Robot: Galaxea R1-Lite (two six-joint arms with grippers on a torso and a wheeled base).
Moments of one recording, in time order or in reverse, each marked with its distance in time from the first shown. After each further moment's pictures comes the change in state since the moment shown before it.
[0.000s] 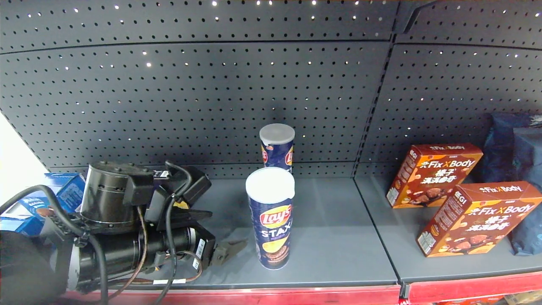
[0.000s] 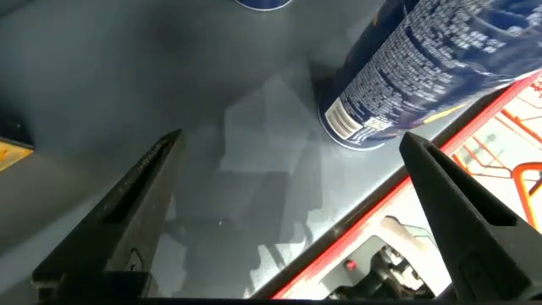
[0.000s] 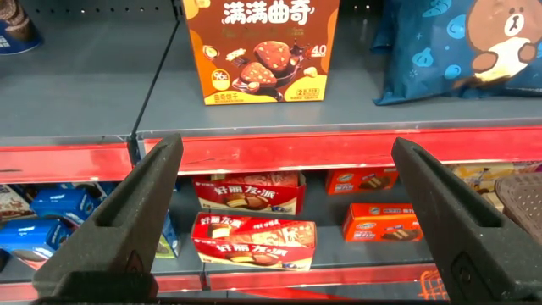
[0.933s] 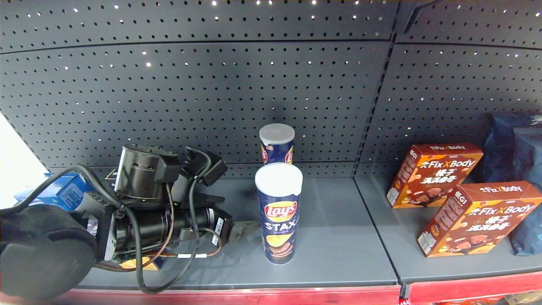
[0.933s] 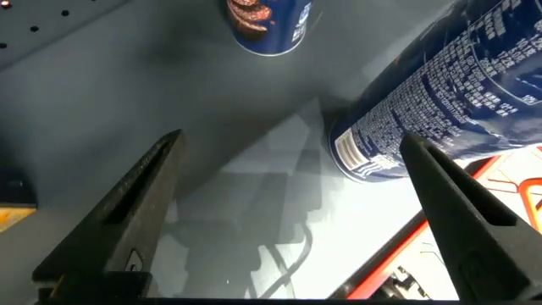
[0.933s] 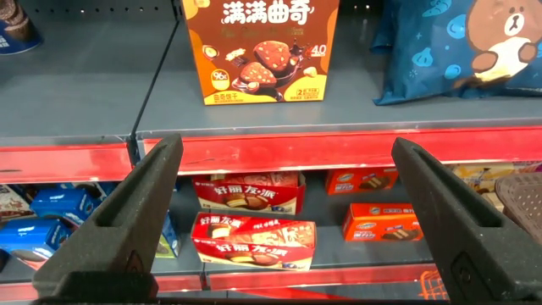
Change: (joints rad) left arm -0.001 0.105 -0.130 0.000 0.000 0.003; right arm 0.000 0.000 0.000 0.000 0.000 0.000
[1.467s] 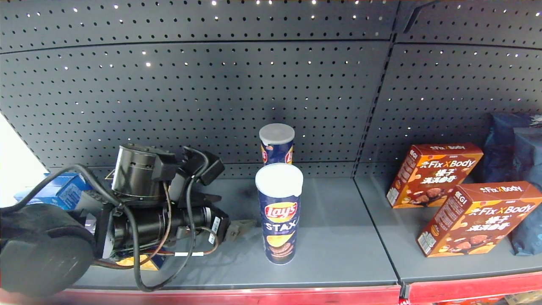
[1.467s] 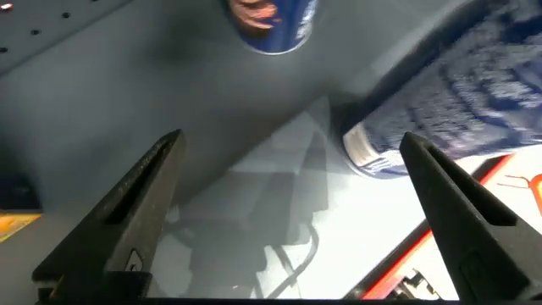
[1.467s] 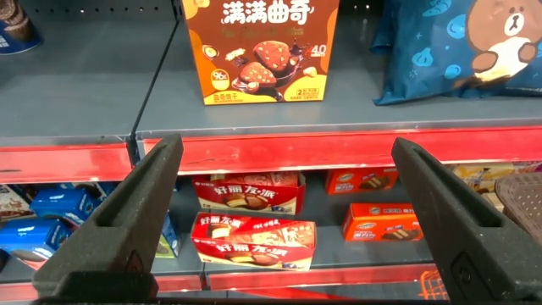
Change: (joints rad) left arm 0.030 -0.007 0.003 0.002 0.000 0.027; right arm 0.000 0.000 0.000 0.000 0.000 0.000
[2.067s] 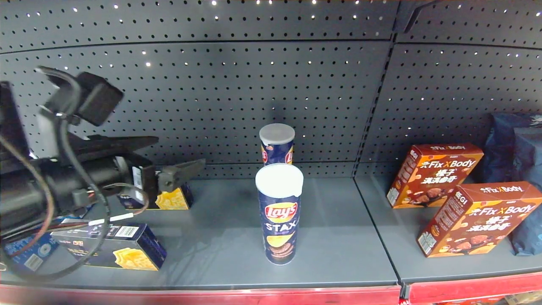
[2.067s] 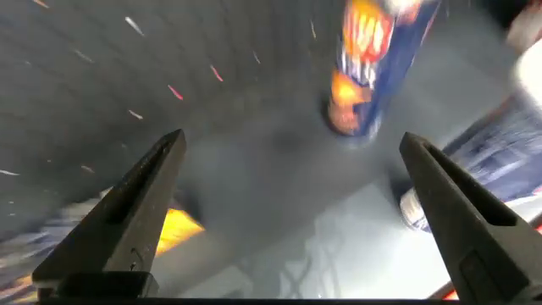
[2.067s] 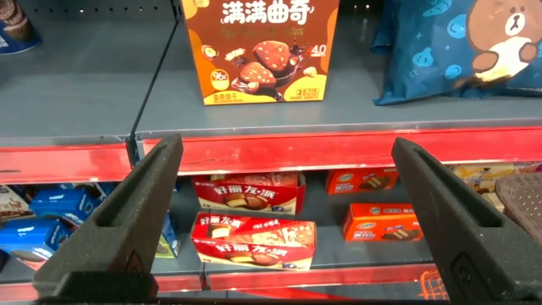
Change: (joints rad) left arm 0.112 -0.342 -0.027 0.014 0.066 0.054; right arm 0.000 0.000 0.000 0.000 0.000 0.000
